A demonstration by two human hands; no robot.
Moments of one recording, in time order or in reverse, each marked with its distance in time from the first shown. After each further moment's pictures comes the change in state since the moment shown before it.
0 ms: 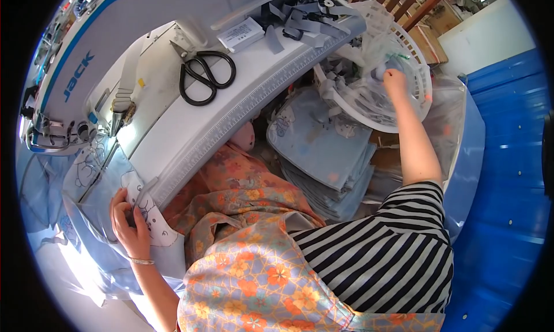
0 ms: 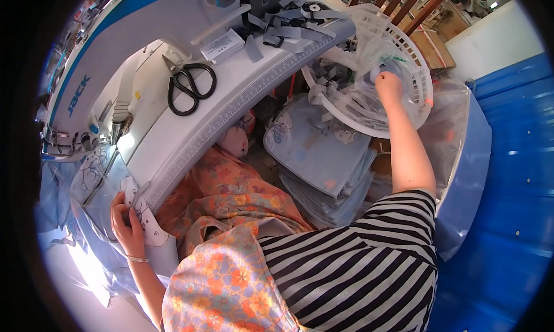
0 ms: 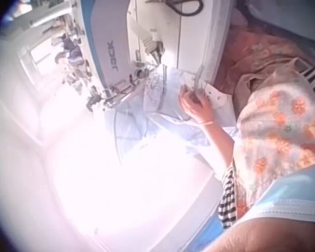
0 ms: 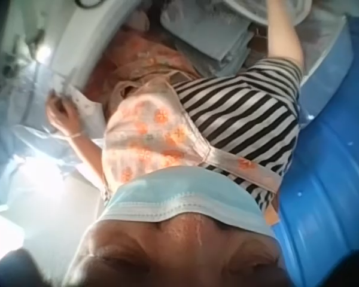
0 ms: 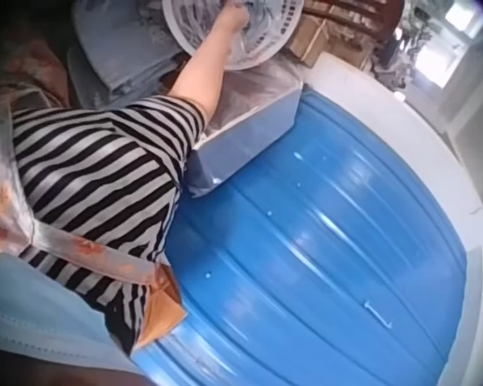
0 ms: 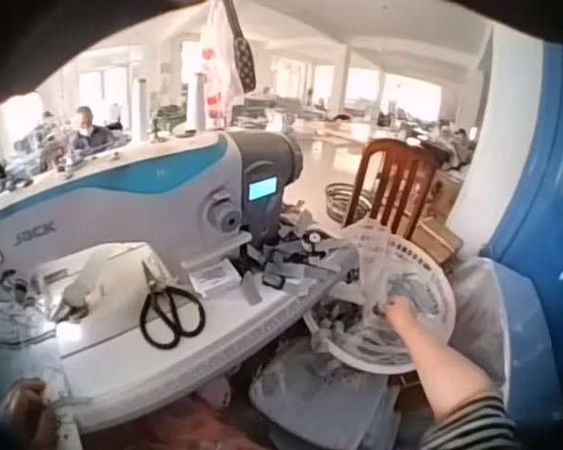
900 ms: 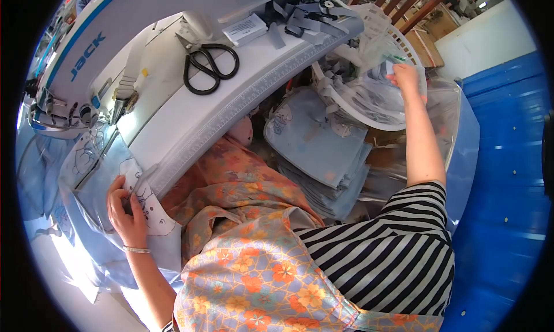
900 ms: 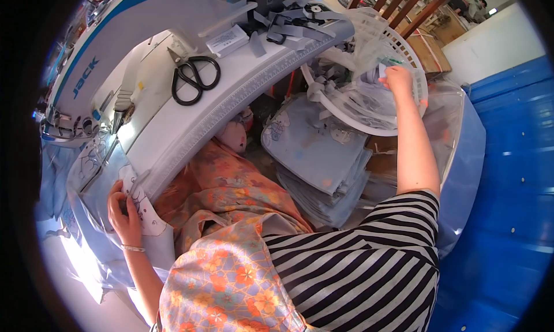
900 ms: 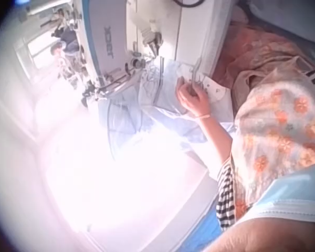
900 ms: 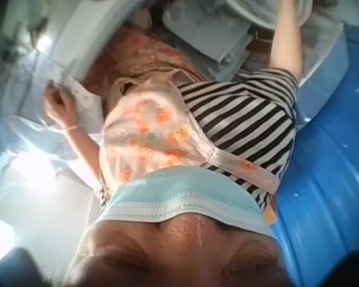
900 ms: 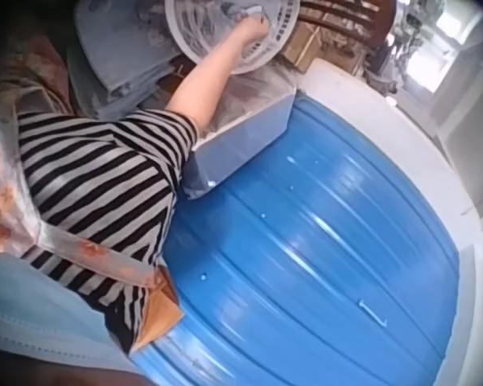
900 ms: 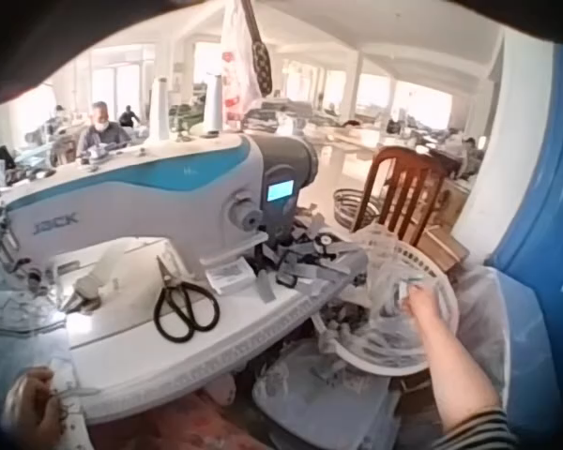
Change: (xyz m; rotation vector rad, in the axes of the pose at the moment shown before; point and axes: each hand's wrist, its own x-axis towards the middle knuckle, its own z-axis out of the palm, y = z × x) left_hand -0.001 -0.004 0.004 -0.011 0.041 0.000; right_hand -0.004 -0.034 -0.064 0.630 -0.053 0.285
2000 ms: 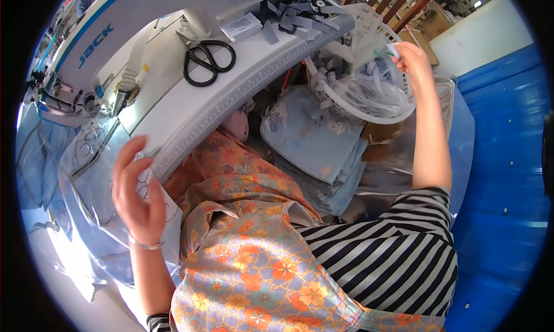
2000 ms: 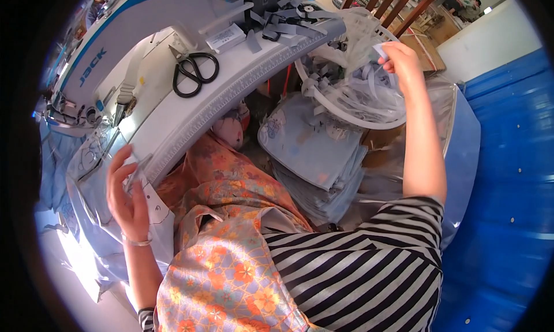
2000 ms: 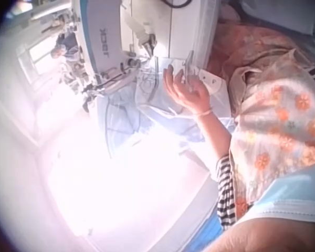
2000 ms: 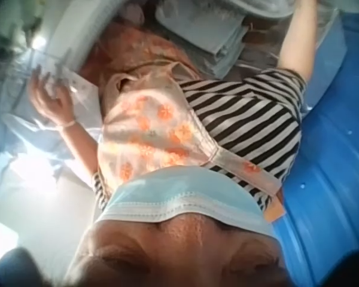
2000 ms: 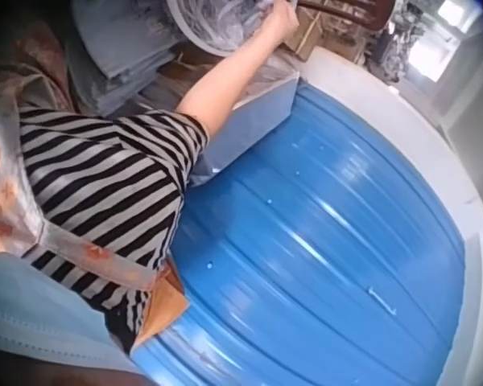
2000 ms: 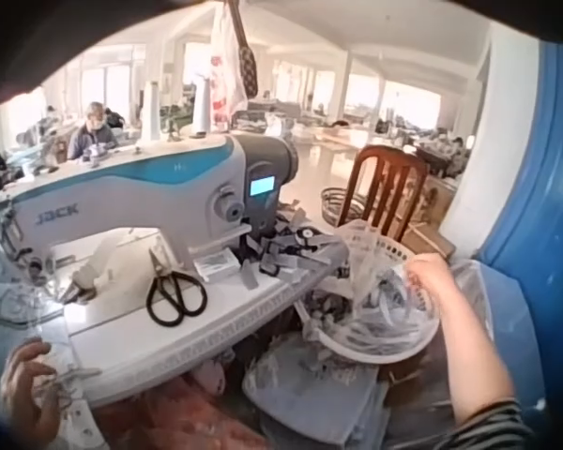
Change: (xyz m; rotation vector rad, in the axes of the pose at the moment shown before) left_hand 0.038 0.095 -0.004 -0.204 0.020 0.295; right_hand -0.082 -0.111 -0.031 0.177 -0.276 -0.137
